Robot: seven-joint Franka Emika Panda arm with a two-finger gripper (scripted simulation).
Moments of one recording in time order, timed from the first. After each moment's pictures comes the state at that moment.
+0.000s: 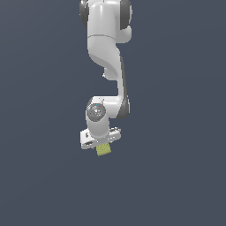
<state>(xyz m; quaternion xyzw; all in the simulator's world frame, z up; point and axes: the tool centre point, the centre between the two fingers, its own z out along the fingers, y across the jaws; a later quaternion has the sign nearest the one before) 0.048 -0.060 0.010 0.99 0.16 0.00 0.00</state>
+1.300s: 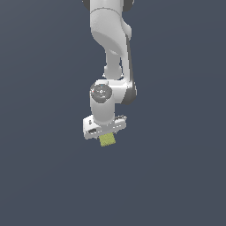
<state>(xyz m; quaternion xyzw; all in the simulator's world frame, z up) 0.025 -0.037 0.078 0.99 0.16 0.00 0.00</state>
